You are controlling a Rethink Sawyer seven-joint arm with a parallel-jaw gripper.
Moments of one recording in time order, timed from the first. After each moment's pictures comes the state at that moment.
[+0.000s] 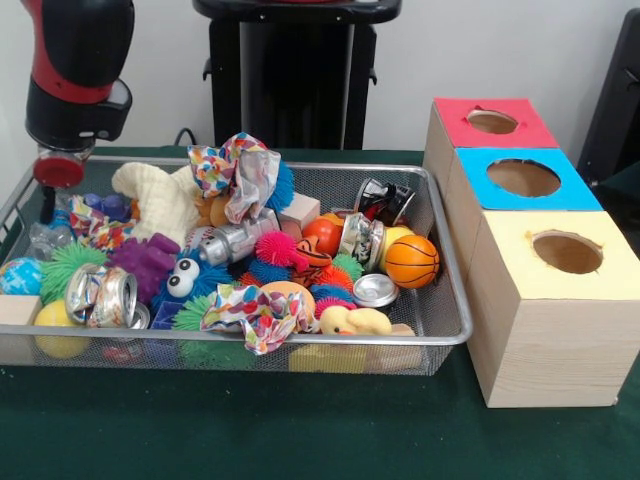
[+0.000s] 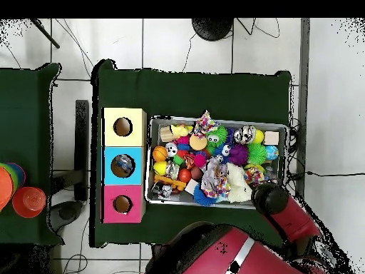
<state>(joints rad) -0.42 -0.28 -0.45 1.70 0.33 0.09 2.19</state>
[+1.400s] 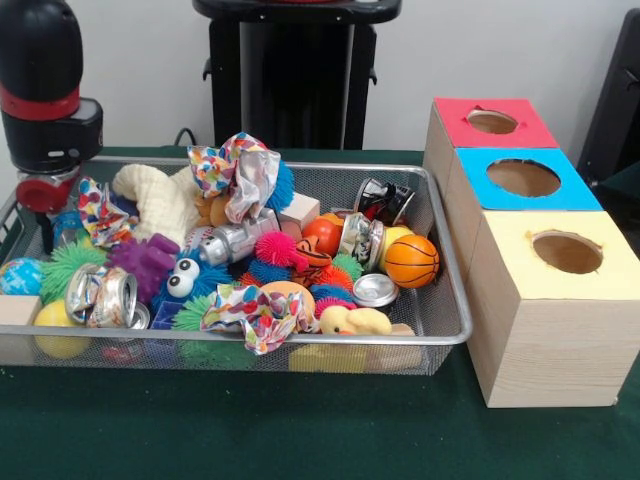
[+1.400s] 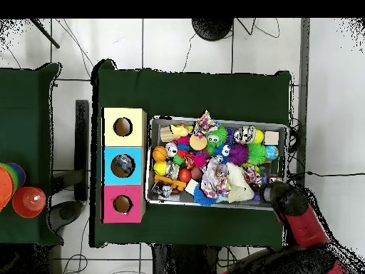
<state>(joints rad) -0.72 -0.33 -0.16 1.73 0.36 0.12 2.19</state>
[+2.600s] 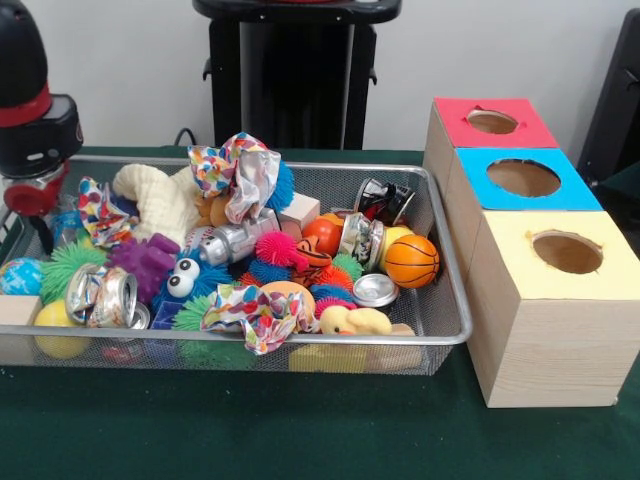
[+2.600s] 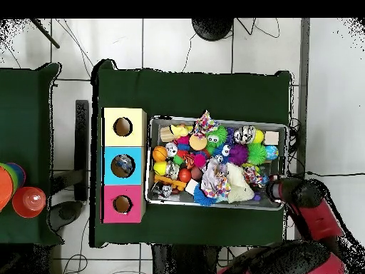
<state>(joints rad) -0.71 -0.28 -0.21 1.58 0.33 0.42 2.19</state>
